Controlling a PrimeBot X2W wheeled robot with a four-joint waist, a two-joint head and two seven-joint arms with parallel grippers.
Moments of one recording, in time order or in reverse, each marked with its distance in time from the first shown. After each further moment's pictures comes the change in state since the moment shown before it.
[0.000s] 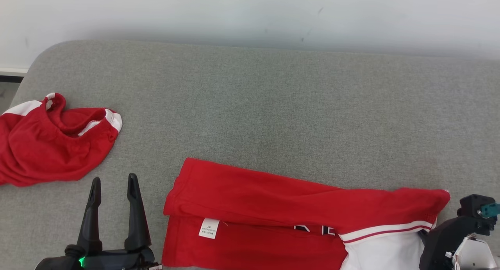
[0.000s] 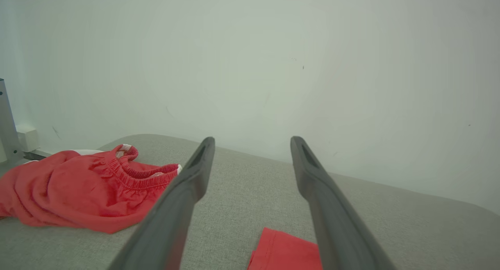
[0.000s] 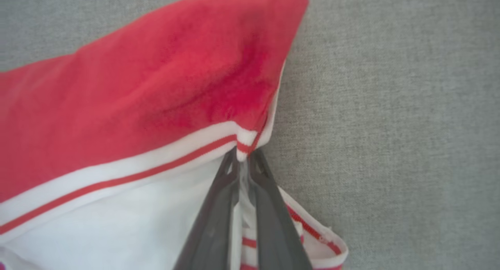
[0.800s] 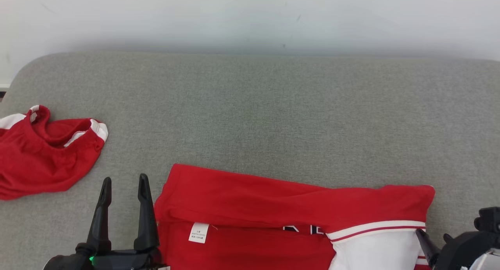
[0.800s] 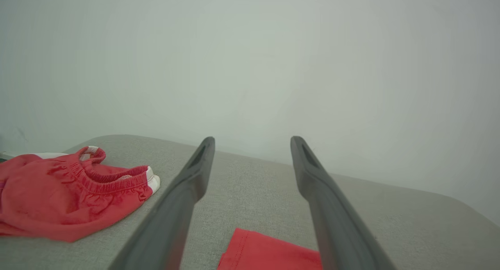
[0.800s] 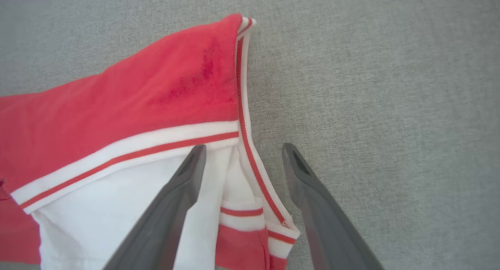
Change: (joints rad) left arm -0.010 0.065 -0.099 -0.004 -0.050 0.086 0.000; right arm 0.122 -0.023 0.011 -0.163 0.115 0.001 -0.071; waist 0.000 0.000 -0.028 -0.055
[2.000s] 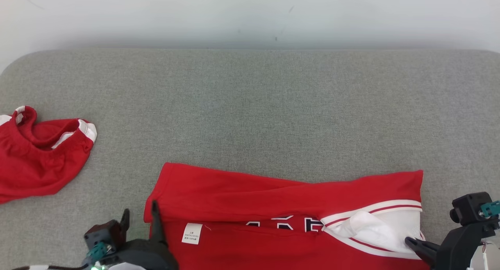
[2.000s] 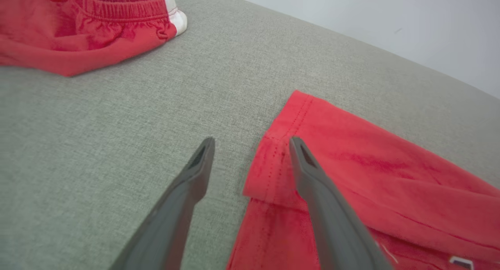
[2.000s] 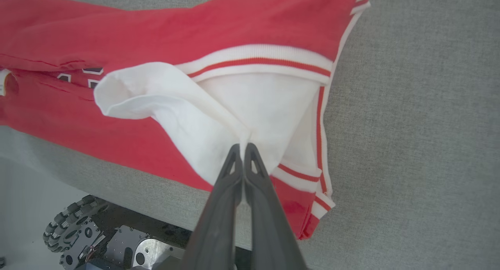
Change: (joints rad) left arm -0.202 0.057 -0.164 0.470 -0.251 0.232 0.164; right arm 0.043 -0.282 0.227 -0.210 0.267 0.000 0.258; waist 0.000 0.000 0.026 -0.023
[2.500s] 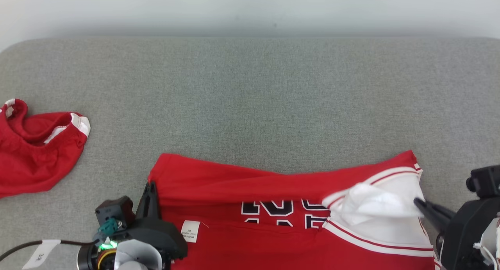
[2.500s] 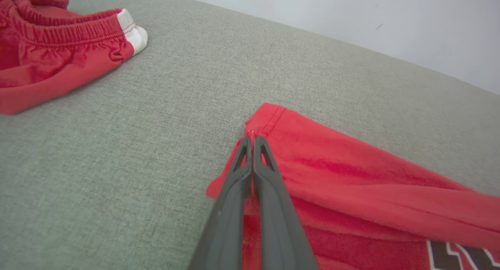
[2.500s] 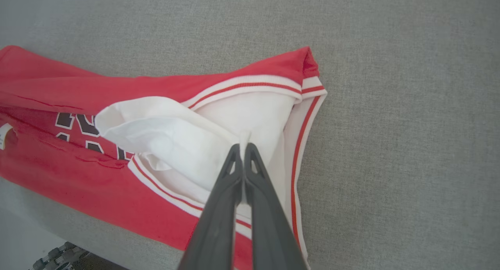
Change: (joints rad) left arm -0.101 -0.003 -0.026 0.020 0.040 -0.021 0.021; right arm -0.111 -0.026 -0.010 0.023 0.000 0.000 -0.131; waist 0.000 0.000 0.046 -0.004
